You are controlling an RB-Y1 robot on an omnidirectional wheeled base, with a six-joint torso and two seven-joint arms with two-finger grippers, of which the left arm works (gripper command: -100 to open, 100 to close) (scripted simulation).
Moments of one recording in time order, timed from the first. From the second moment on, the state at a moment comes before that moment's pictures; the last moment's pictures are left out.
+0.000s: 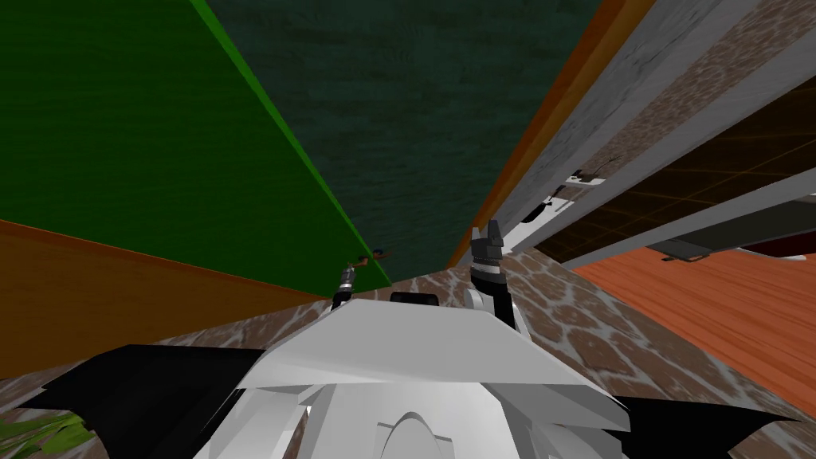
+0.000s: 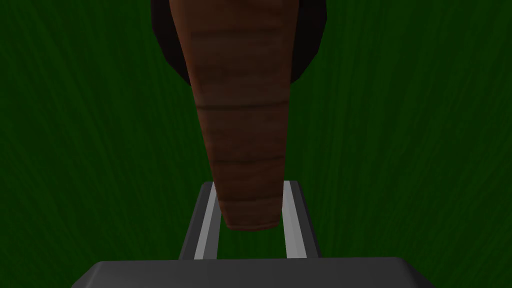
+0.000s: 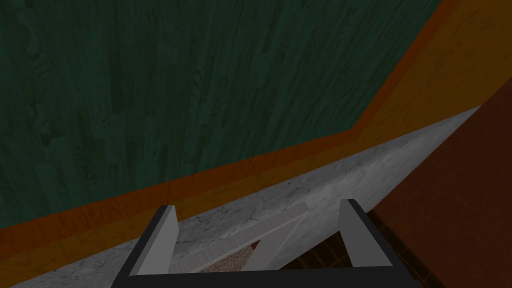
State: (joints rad) arm 0.16 0.32 0.18 -0.74 0.14 -0.87 0.23
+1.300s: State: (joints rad) arm 0.20 0.37 0.11 -0.74 0.10 -0.94 0.31
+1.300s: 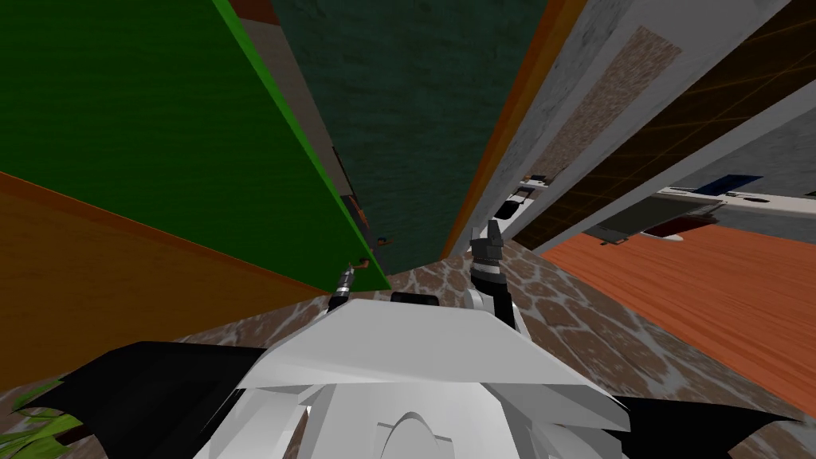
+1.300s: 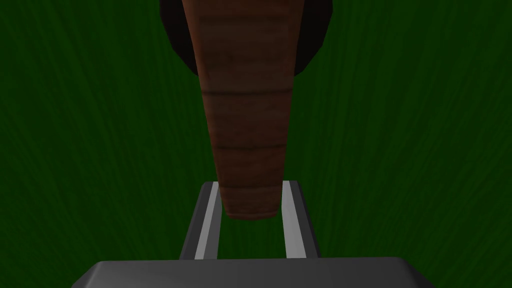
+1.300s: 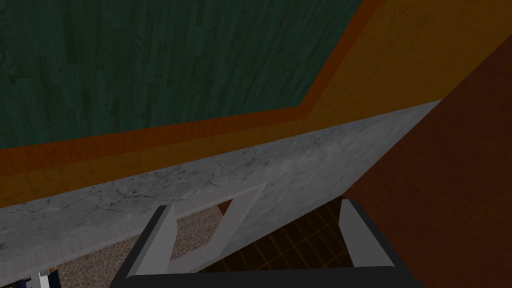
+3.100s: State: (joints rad) arm 0.29 0.44 0.04 -0.71 0.06 -1.11 0.40
